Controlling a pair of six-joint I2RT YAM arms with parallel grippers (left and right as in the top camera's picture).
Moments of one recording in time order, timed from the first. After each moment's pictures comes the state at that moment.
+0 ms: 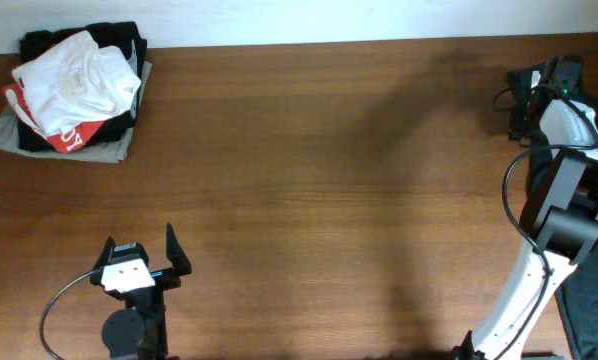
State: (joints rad) left arm 0.12 0.02 0.02 -0.08 -0.07 -0.05; right arm -0.40 2.37 1.85 -0.59 0.27 -0.25
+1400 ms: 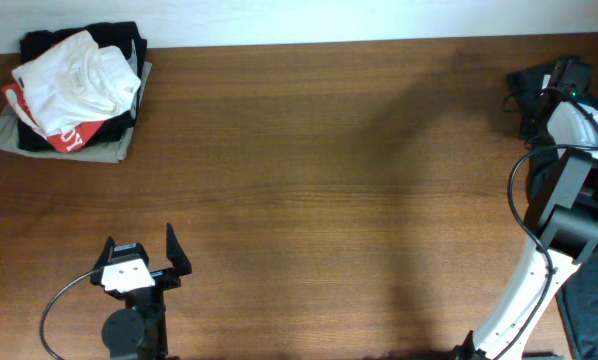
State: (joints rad) left arm 0.12 0.02 0.02 -0.08 -0.07 -0.05; right arm -0.44 2.40 1.87 -0.60 0.28 -0.20
